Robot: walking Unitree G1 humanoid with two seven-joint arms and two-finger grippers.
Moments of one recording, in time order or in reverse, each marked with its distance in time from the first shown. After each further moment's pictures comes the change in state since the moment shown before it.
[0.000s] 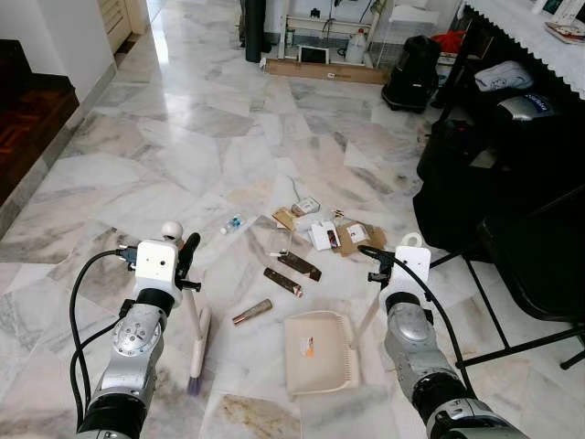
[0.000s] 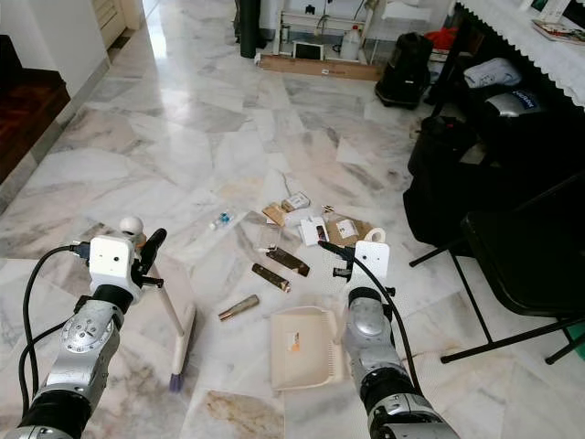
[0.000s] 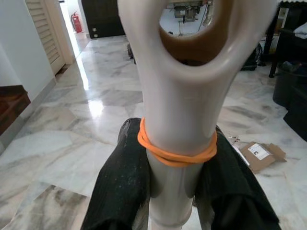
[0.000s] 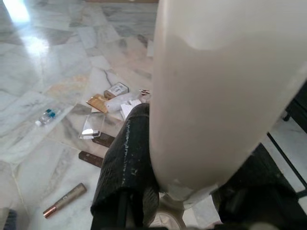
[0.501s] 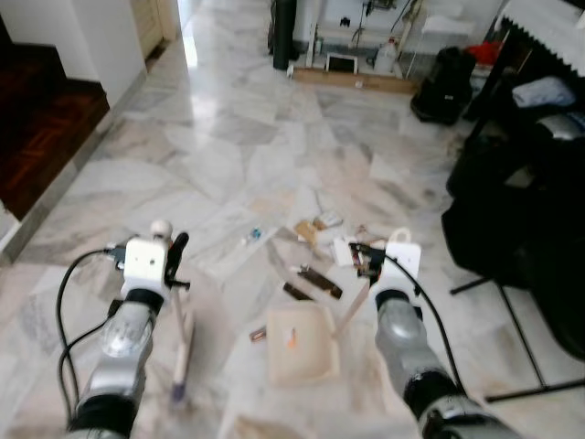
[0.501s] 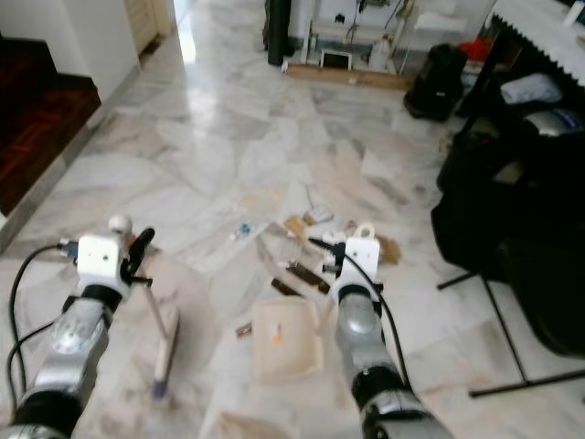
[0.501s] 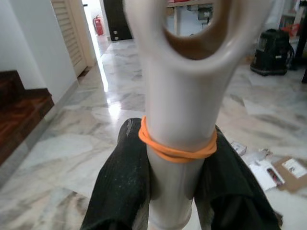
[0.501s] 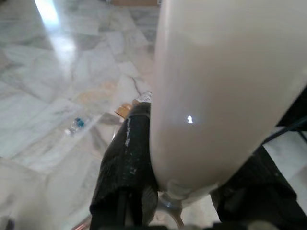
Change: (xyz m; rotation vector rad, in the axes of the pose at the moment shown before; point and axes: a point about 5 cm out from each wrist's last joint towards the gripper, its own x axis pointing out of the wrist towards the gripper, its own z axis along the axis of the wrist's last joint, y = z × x) left arm 0.004 -0.006 0.003 0.004 -0.009 -0.021; right arm -0.002 -0.002 -0.006 0.025 0.011 -0.009
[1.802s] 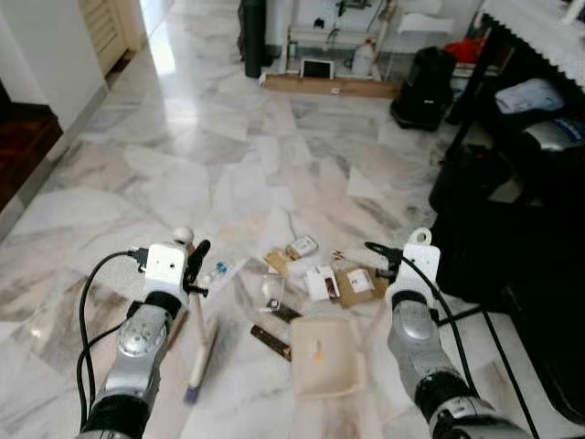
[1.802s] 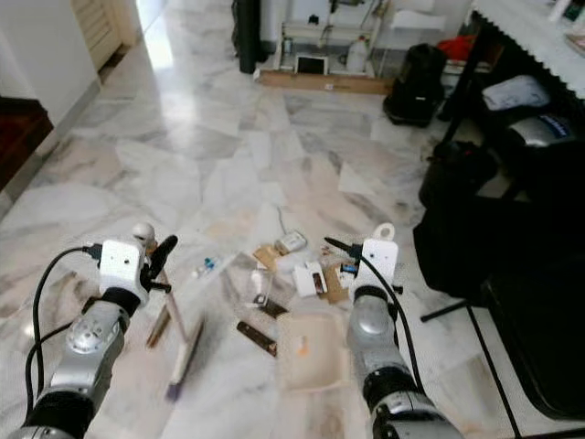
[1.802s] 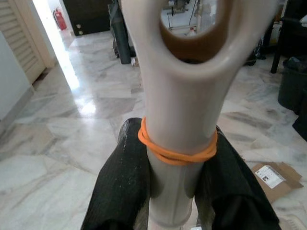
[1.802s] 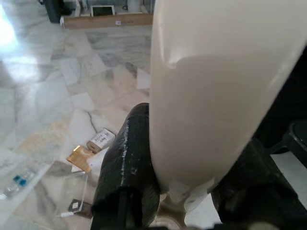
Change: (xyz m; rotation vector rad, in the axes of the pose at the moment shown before) left arm -0.004 -0.003 -0.008 -0.010 0.051 -0.045; right arm 0.003 -0.007 0.010 -0.011 -0.056 -0.071
